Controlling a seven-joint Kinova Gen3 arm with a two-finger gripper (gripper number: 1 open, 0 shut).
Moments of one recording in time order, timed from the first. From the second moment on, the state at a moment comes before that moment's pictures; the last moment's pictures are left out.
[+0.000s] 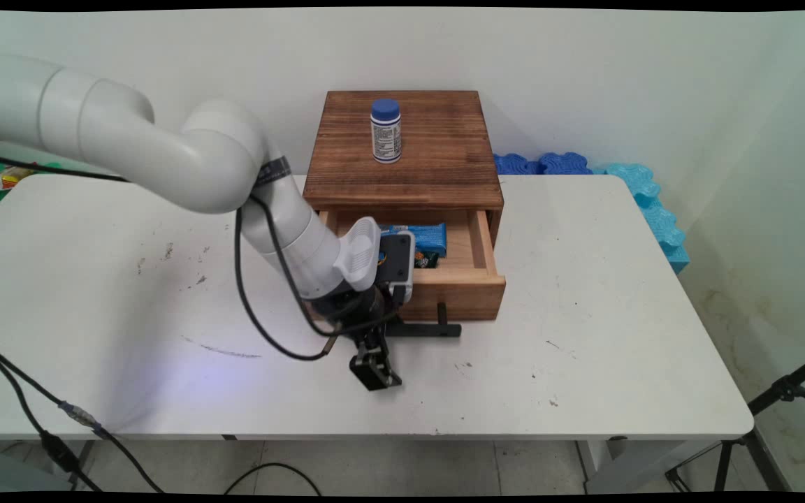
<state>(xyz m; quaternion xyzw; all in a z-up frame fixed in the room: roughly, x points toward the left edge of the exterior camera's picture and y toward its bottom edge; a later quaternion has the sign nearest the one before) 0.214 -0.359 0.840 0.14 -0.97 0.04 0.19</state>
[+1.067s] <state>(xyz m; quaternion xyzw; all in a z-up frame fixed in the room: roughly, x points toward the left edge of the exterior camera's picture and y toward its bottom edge) 0.193 -0.277 0.852 0.13 -0.97 0.04 0.20</state>
